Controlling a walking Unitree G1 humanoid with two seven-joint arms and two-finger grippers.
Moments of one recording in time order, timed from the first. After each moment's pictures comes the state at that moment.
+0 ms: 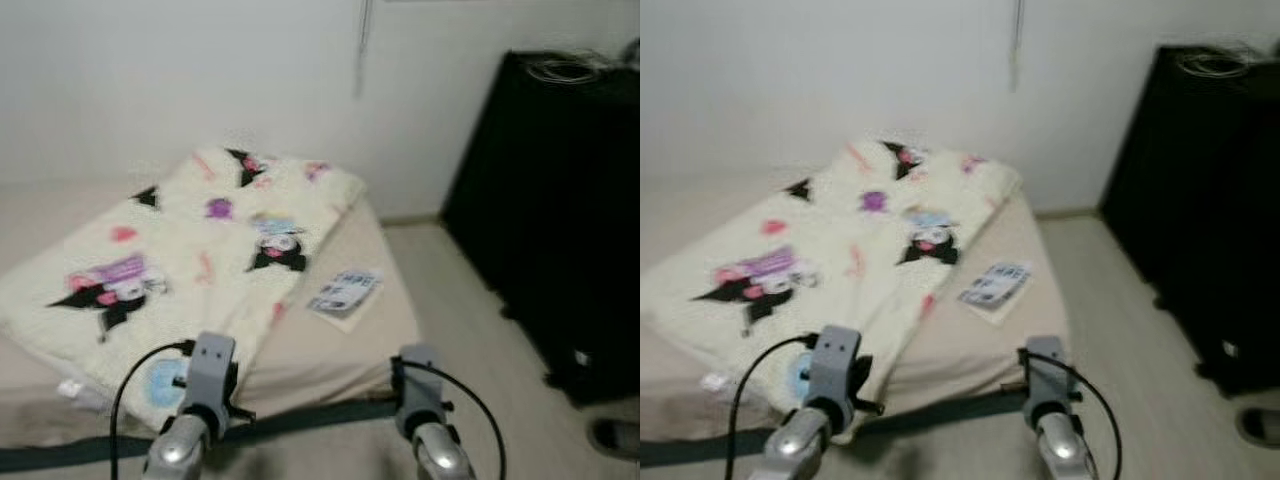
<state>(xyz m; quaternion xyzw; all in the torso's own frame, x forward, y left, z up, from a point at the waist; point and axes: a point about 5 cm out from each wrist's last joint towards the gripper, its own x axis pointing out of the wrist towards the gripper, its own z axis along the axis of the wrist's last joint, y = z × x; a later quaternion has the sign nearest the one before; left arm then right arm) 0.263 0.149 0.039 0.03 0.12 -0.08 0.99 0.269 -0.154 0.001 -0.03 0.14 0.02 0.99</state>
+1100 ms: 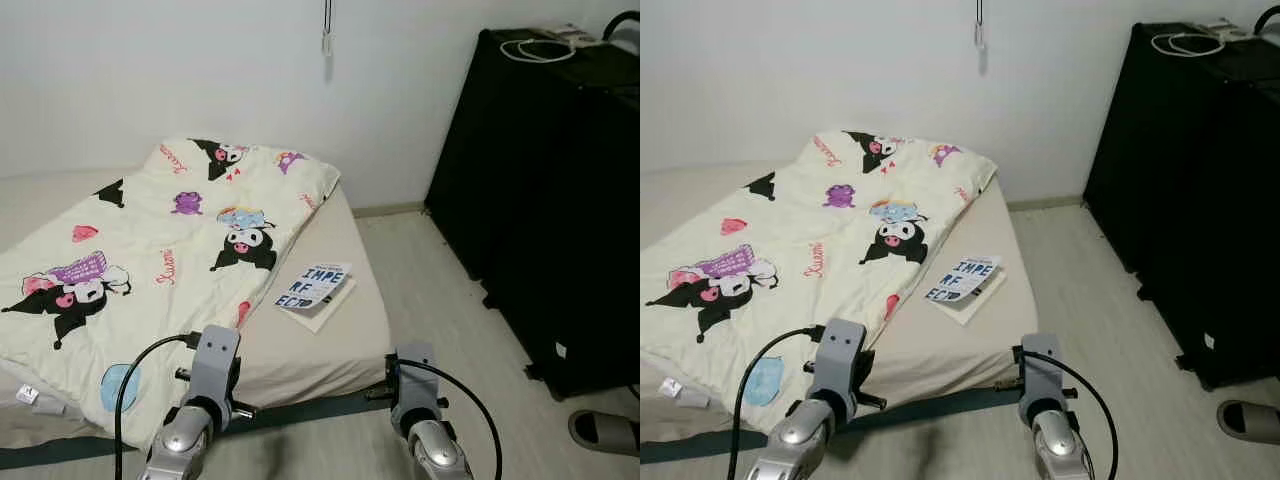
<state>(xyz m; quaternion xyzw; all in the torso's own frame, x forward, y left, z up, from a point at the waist) 0.267 0.148 0.040 0.05 0.13 -0.07 0.99 0.271 -0.151 0.004 -0.03 0.14 0.03 0.99</state>
